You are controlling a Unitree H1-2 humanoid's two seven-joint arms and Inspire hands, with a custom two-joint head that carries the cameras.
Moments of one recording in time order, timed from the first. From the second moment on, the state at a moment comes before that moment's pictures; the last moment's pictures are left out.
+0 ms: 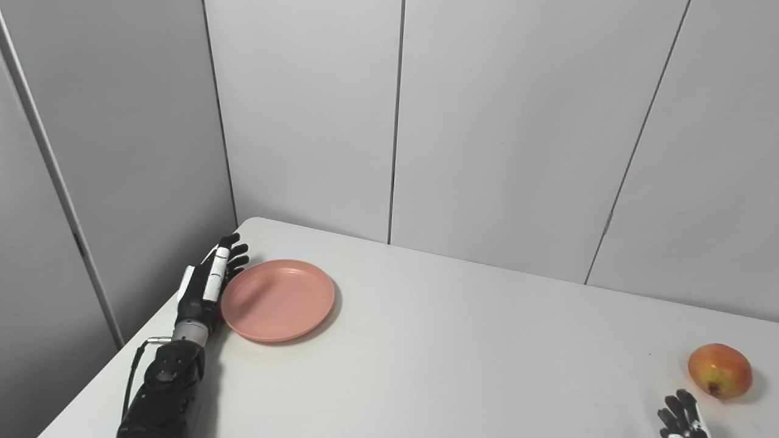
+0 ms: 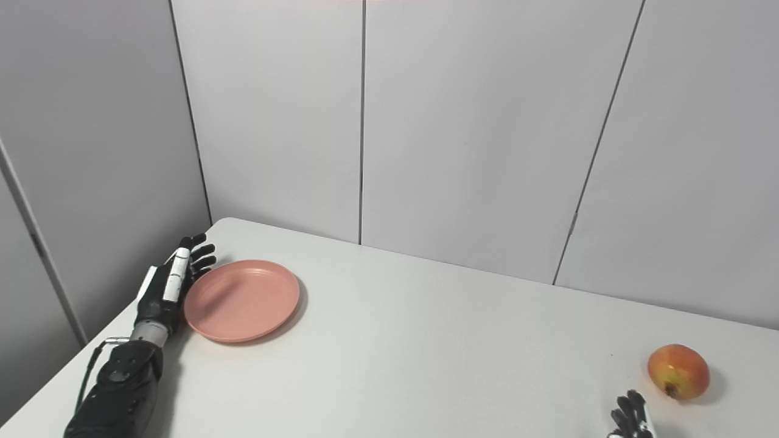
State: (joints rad) left arm -0.47 0.41 0.29 0.84 -0.15 -0.34 -0.04; right arm 0.06 -0.13 -0.02 -0.09 0.06 -0.09 0.11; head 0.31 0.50
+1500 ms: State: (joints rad) left arm -0.47 0.36 0.19 0.78 -0.17 -0.33 -0.16; right arm 0.05 -0.12 -0.02 -0.08 0.04 -0.09 0.10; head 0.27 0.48
